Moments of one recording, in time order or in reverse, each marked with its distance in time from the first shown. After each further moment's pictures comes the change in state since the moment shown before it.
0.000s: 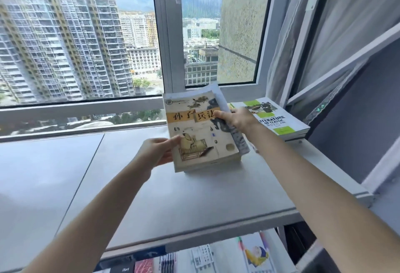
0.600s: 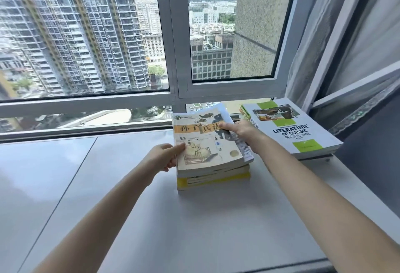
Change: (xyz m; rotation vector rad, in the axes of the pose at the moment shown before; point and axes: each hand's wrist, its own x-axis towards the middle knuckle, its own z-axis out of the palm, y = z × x) left_hand 0.081 -0.015 0.019 0.342 0.054 -0.173; right_hand 0.109 0.073 -0.001 -0.094 -0.138 0.119
